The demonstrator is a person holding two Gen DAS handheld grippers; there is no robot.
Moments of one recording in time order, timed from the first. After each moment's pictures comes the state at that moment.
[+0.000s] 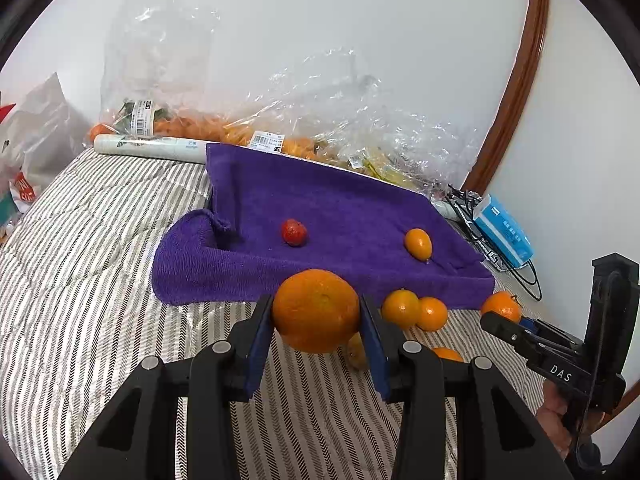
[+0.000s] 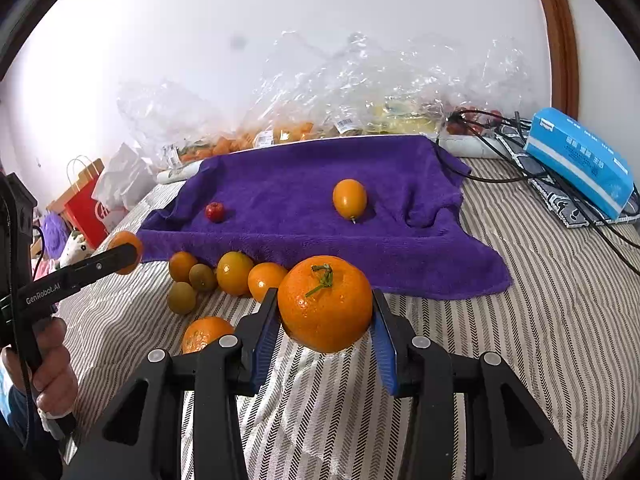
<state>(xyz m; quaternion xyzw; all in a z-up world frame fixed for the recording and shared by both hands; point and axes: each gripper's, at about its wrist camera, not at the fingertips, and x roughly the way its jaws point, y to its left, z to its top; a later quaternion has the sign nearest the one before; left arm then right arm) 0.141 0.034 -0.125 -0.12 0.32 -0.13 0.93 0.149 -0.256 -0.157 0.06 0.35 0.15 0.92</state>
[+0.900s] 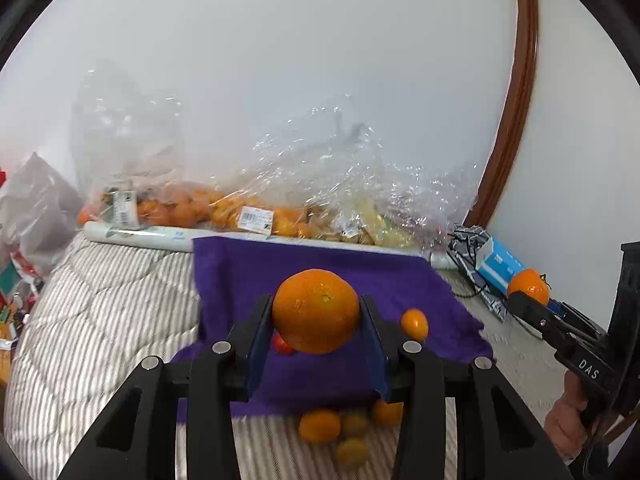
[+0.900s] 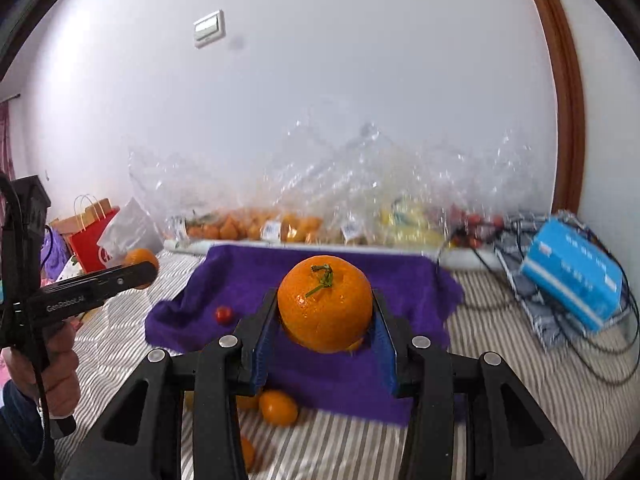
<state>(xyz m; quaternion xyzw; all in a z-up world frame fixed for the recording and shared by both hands) 0.200 0.020 -0.052 -0.09 0.27 -0.13 0.95 0.184 -0.257 -0.075 0.04 0.24 0.15 0.96</state>
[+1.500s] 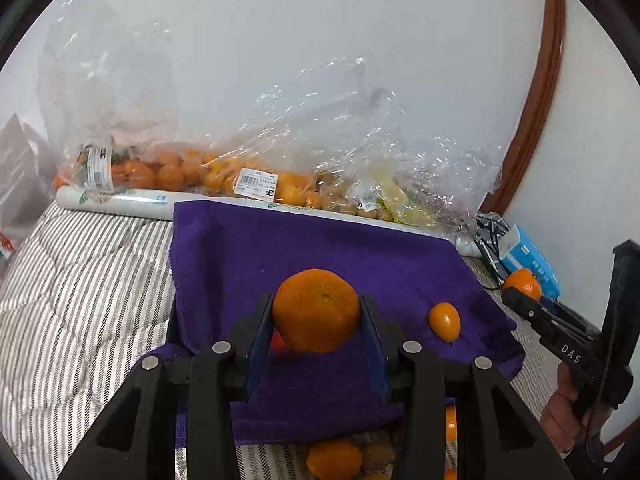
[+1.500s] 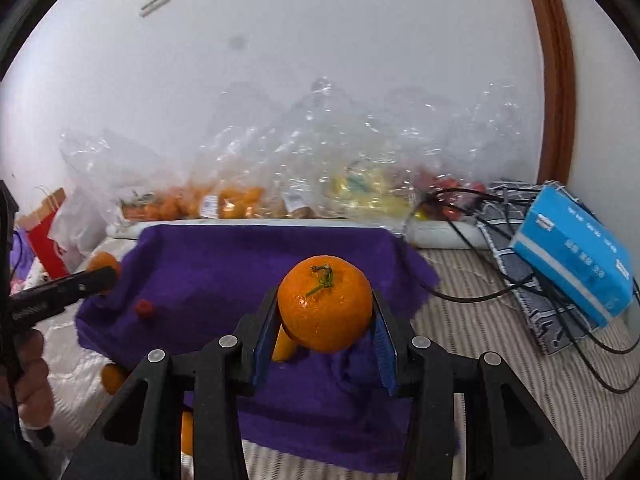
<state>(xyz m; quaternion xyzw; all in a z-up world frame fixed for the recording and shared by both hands) 0.243 0.016 -0.097 -0.11 0.31 -0.12 0.94 0.247 -0.280 -0.124 0.04 0.29 0.09 0.95</state>
